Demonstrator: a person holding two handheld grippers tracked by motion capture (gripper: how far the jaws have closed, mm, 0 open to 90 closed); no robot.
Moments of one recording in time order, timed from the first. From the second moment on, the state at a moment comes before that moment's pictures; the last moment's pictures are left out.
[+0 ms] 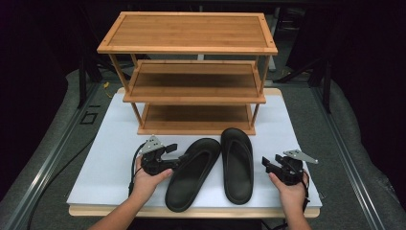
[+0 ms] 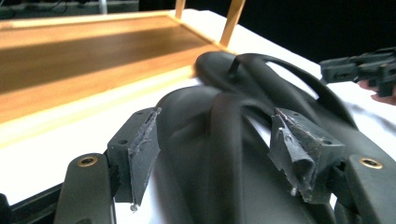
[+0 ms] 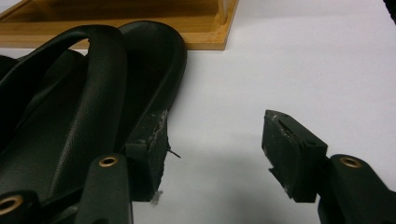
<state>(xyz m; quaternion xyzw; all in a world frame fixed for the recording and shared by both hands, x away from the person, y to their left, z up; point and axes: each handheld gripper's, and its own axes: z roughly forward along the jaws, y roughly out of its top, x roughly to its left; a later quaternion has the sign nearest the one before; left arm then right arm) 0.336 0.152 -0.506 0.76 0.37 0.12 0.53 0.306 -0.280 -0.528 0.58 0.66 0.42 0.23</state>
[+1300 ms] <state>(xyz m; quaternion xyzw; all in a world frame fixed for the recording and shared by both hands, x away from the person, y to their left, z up) 0.333 0.155 -0.528 0.81 0.33 0.05 0.47 0.306 -0.285 -0.529 0.58 0.66 0.42 0.23</state>
